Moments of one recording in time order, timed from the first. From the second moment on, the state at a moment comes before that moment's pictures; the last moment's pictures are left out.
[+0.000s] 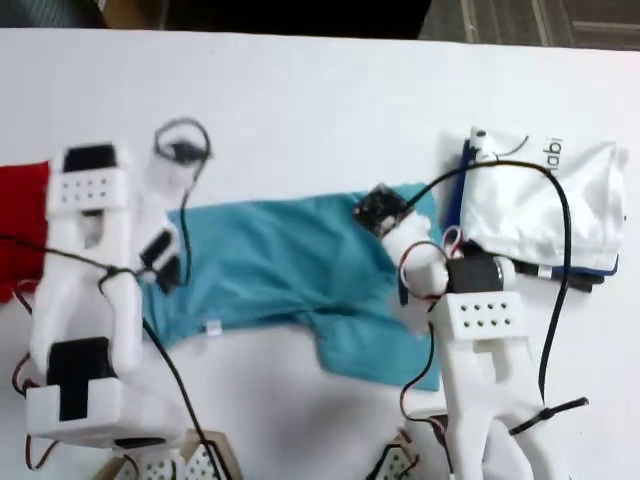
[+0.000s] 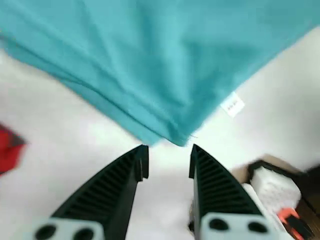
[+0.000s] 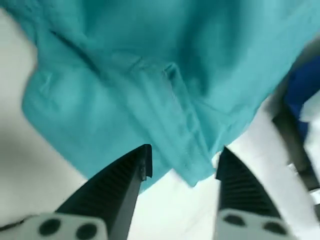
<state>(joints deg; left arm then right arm) -15.6 -0.2 6.8 99.0 -36.7 -8.9 -37.8 47.6 74.4 38.7</state>
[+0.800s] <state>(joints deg) -16.7 34.4 -9.4 76.2 -17.3 -9.0 -16.7 39.0 59.2 28.2</state>
